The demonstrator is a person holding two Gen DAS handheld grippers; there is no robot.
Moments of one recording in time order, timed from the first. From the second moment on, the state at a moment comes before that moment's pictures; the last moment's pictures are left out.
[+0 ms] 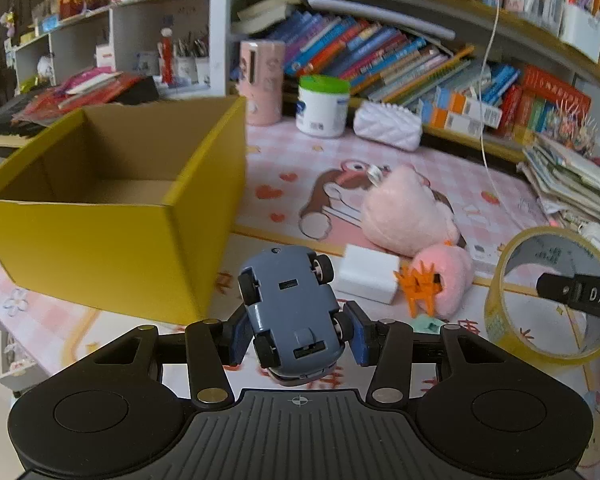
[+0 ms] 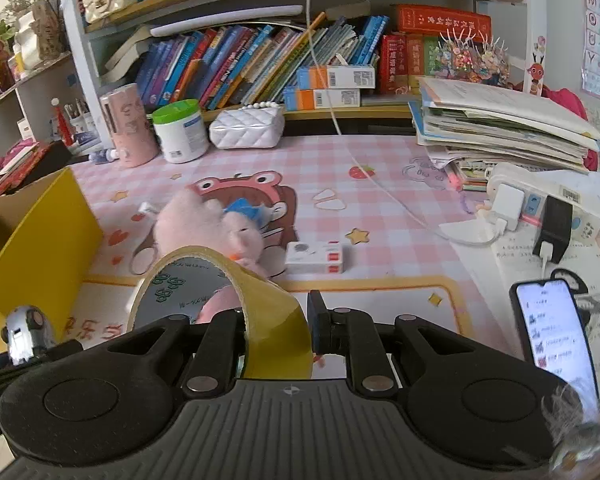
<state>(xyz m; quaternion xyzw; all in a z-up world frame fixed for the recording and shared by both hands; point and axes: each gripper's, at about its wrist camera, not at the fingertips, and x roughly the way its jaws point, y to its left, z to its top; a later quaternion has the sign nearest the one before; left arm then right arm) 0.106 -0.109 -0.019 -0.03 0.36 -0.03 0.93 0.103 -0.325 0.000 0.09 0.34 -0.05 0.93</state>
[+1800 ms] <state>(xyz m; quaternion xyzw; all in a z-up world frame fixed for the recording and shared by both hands) -0.009 0.155 0.004 -0.05 0.32 0.02 0.95 -0.006 -0.030 0.009 0.05 0.37 0.05 0.93</state>
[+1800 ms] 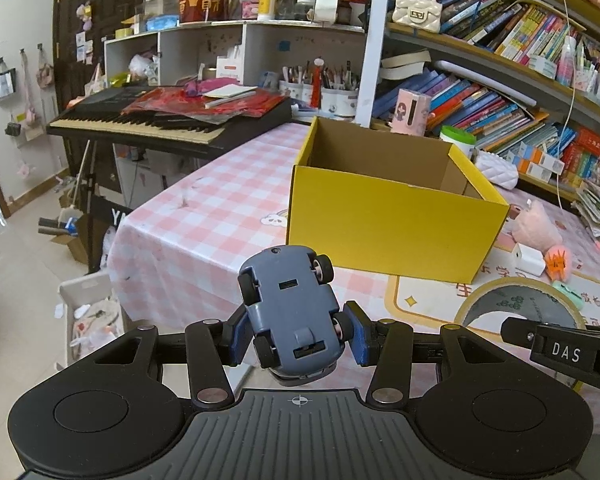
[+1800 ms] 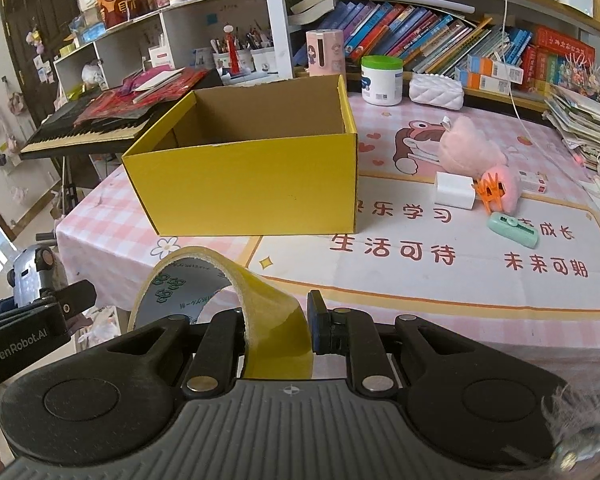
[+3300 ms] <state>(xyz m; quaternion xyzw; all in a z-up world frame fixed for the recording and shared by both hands) 0.169 0.095 0.028 -0.01 0.26 0.06 0.96 0.225 -0.038 0.012 -0.03 0.28 0.16 0.95</state>
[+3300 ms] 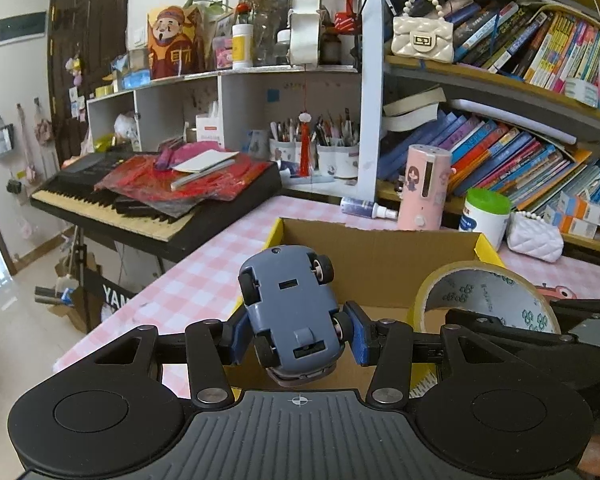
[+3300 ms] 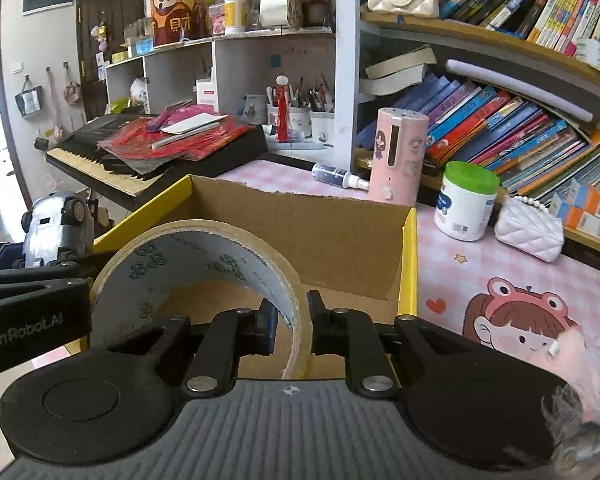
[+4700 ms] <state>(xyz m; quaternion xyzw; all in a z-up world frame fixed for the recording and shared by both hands) 0.214 0.079 0.031 -0.01 0.25 0.11 0.96 0.285 -0.055 0.022 -0.05 0.37 0.21 0.91</state>
